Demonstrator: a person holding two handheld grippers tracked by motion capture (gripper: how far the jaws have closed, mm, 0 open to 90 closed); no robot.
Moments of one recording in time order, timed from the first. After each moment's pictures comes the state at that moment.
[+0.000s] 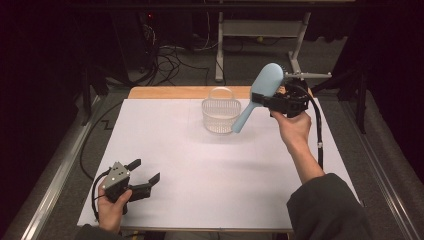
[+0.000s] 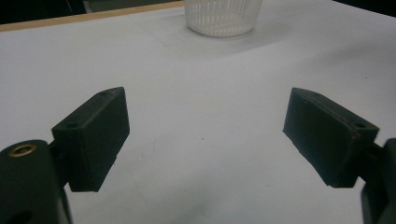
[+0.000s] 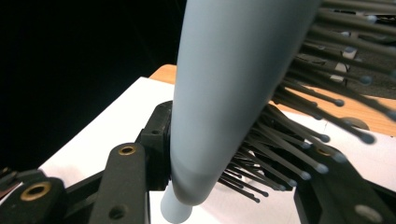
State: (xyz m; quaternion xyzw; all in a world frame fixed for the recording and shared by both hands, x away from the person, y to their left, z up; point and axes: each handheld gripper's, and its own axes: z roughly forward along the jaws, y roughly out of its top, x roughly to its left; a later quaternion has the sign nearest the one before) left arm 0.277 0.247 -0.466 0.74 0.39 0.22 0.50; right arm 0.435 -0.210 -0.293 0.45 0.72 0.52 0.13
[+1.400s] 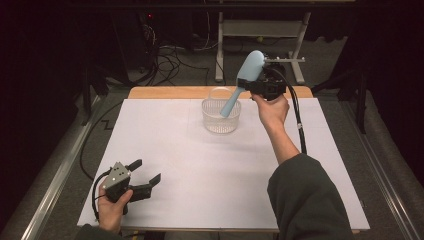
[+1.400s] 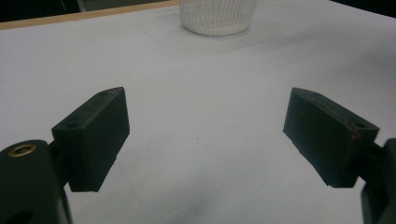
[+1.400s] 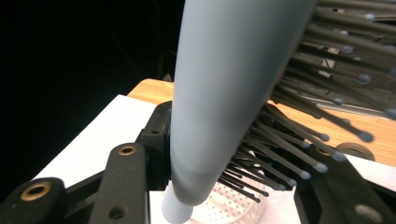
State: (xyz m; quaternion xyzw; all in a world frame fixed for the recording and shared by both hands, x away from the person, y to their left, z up) left arm 0.277 0.246 -0.466 0.74 0.39 0.21 0.50; right arm 0.491 -0.169 -0.295 0.48 0.71 0.50 0.14
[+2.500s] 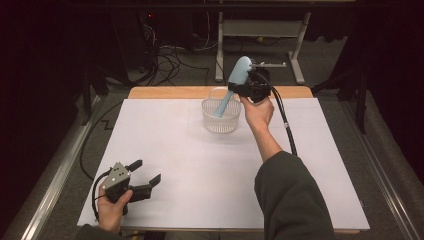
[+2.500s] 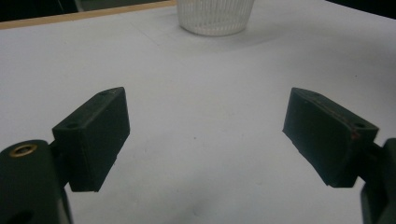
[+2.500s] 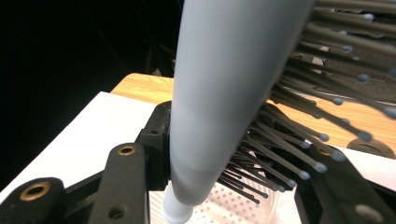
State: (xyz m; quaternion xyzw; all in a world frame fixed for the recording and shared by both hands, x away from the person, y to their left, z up) left arm 0.276 0.246 -0.466 0.75 0.39 0.21 0.50; right arm 0.514 -0.140 -0.326 0.49 0.71 0.48 0.16
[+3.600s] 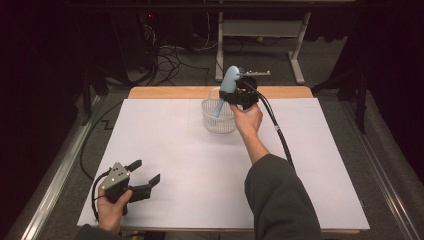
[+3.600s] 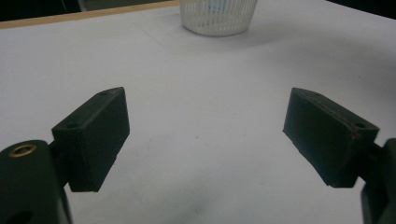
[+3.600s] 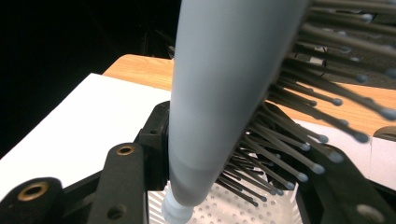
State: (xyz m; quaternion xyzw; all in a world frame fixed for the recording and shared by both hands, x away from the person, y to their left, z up) left arm 0.276 0.247 -0.466 0.74 0.39 0.21 0.50; right arm 0.519 -0.114 -0.357 0.49 0.72 0.46 0.16
